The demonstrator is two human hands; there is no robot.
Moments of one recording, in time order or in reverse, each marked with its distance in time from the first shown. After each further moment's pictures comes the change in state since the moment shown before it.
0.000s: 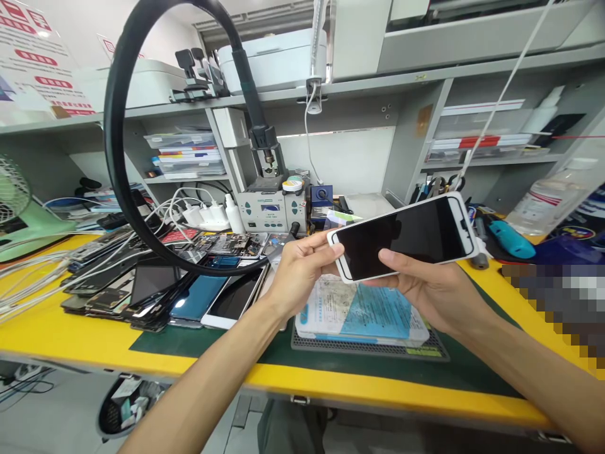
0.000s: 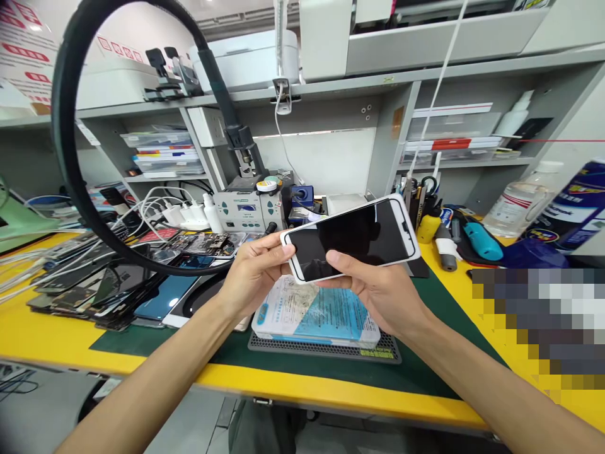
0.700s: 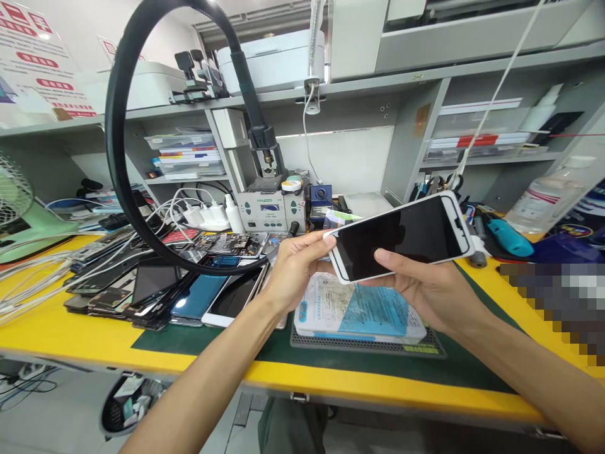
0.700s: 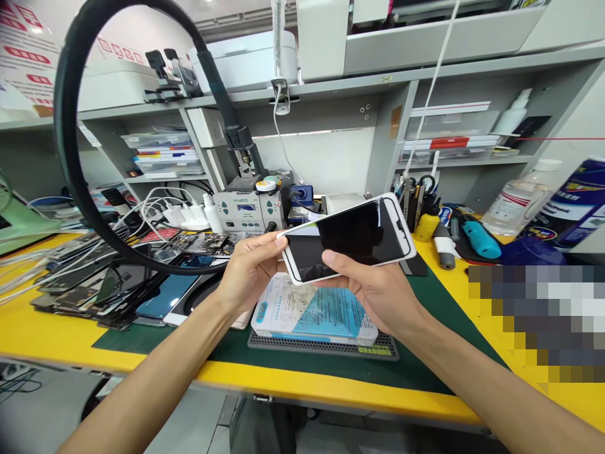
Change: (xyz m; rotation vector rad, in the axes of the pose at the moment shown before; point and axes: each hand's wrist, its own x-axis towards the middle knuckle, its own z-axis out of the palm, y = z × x) left_hand 0.001 0.003 -0.003 0.051 -0.001 0.021; right_hand -0.001 -0.002 0.004 -0.046 -0.037 0.008
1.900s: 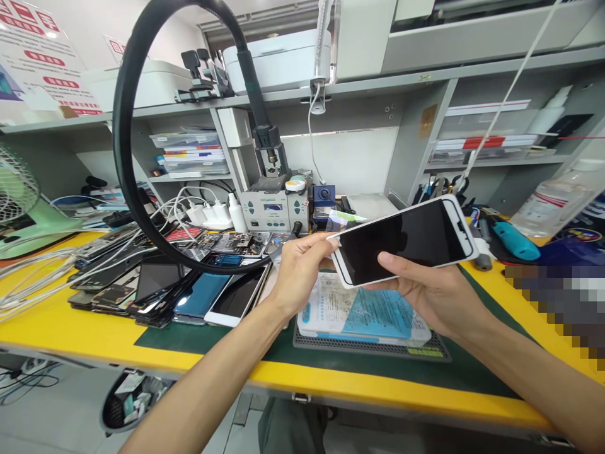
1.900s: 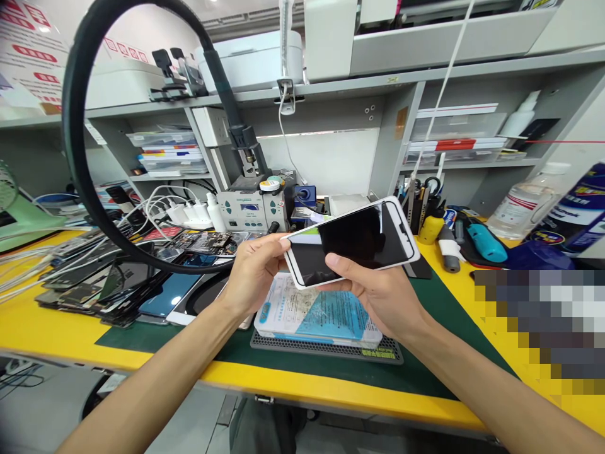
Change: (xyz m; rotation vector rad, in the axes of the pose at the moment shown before) left_hand 0.000 -0.002 0.009 0.028 0.164 0.031; right_hand -0.001 0.002 0.002 -0.044 0.046 -0.005
